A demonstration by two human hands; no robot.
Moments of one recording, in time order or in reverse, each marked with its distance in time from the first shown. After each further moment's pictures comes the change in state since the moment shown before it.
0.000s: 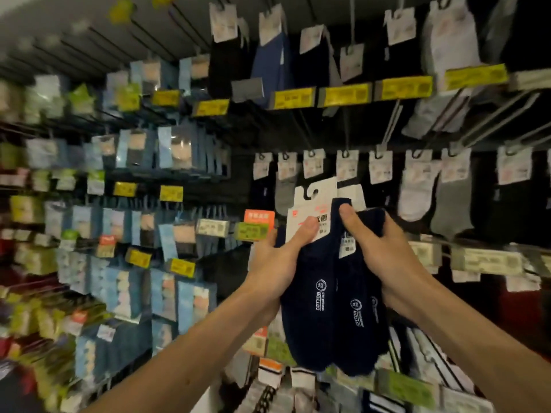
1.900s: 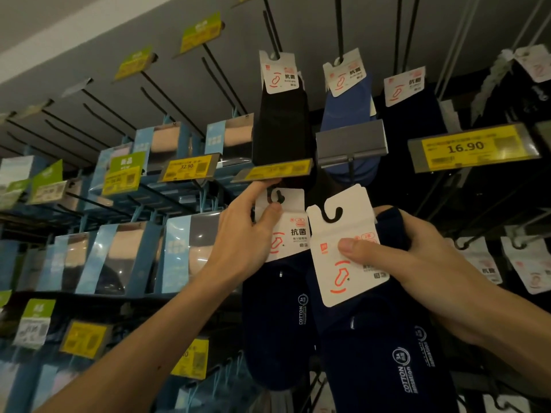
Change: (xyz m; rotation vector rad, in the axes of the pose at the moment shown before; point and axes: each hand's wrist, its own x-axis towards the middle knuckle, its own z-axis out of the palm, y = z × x) left_hand 0.358 0.144 -0.203 0.605 0.068 0.946; right_hand 0.269 0.014 0.192 -0.177 -0.196 -0.332
